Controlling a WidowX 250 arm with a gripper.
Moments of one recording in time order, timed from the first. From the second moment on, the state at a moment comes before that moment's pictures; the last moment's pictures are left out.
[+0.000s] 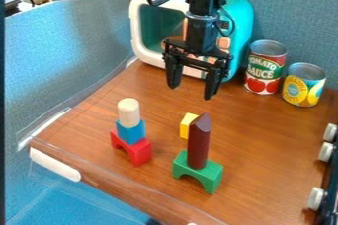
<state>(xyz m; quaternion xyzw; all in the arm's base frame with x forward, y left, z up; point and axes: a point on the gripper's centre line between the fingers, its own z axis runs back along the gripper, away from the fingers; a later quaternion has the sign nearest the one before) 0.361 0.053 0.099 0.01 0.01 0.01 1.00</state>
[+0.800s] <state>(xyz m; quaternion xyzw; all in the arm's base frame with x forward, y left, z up) 0.346 0.093 0.088 -0.06 0.04 0.04 1.00</state>
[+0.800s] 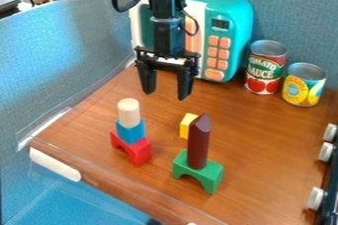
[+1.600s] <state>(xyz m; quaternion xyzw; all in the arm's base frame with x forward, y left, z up) 0.291 0.114 0.105 -0.03 0.05 -0.02 1.00</state>
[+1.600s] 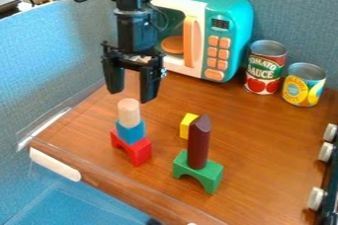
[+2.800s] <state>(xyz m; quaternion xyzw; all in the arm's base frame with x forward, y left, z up) 0.293 0.113 0.086 -0.02 0.08 -0.01 1.00</state>
